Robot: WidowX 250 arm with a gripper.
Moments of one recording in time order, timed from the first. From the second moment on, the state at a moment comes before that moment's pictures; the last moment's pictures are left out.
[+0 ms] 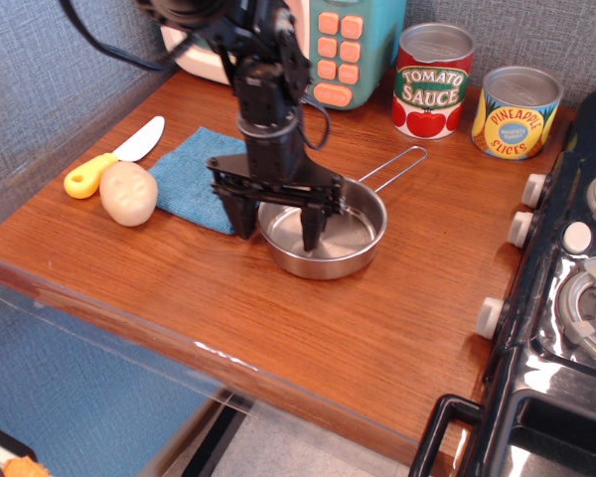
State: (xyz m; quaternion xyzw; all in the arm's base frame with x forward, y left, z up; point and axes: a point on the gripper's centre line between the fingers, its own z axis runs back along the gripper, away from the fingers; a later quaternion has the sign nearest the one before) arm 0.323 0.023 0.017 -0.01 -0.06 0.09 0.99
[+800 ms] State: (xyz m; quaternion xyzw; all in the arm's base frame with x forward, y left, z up) arm 0.332 0.008 0.027 -0.02 -0.10 0.02 1.00
